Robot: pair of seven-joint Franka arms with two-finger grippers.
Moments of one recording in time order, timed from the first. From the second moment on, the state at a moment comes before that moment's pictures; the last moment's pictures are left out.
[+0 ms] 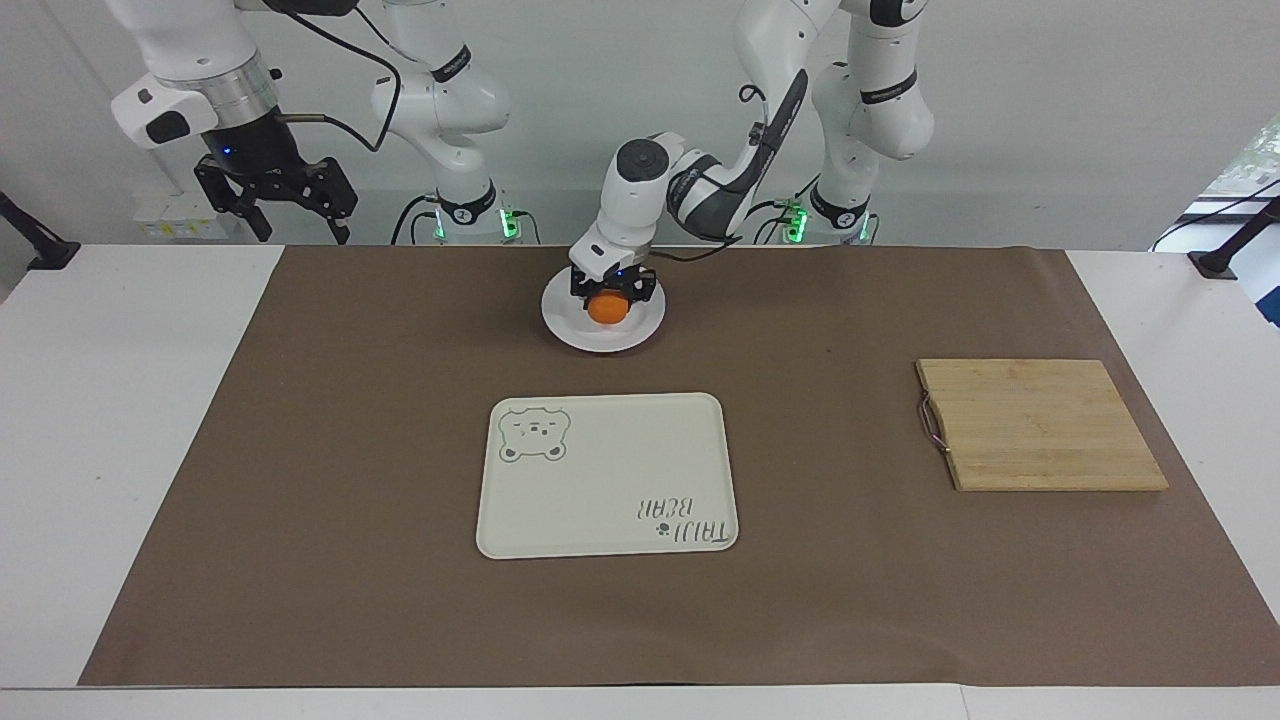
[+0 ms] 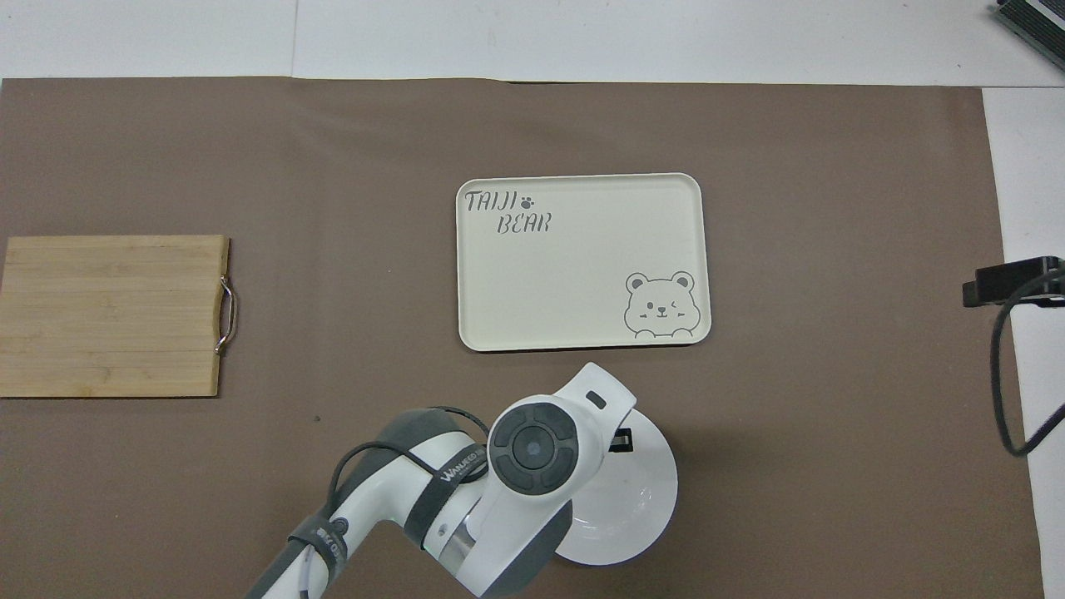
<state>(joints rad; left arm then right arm) -1.03 0.27 0.03 -2.04 -0.28 2.37 -0.76 0.03 -0.09 -0.09 -1.60 -0.01 1.54 0.01</state>
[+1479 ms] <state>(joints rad) -0.34 0.11 0.08 -1.87 -0.23 2.02 -0.30 0.03 -0.09 -0.09 -1.60 -0.01 1.54 0.01</state>
